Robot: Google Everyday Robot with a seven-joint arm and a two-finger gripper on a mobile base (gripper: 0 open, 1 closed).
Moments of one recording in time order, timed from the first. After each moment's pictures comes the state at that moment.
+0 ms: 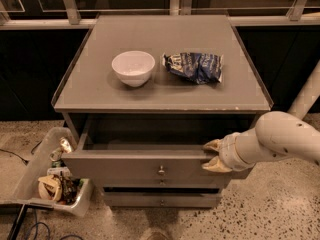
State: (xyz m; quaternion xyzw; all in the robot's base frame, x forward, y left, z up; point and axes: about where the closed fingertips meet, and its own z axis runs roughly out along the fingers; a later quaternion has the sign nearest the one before) arm 0.489 -0.171 0.645 -0.63 0.72 0.07 0.27
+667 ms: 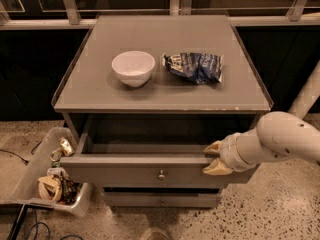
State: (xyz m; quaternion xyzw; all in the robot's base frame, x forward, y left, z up) arm 0.487 -0.172 0.647 -0.63 0.72 0.07 0.27
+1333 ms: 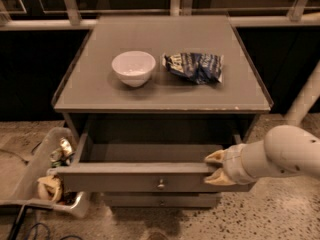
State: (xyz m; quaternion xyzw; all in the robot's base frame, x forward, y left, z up) arm 0.459 -0.171 0.650 -0.63 0.72 0.06 0.29
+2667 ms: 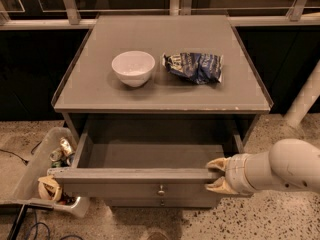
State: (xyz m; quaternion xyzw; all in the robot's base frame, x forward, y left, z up) arm 0.434 -0.175 0.642 -0.63 0.72 0.06 0.29
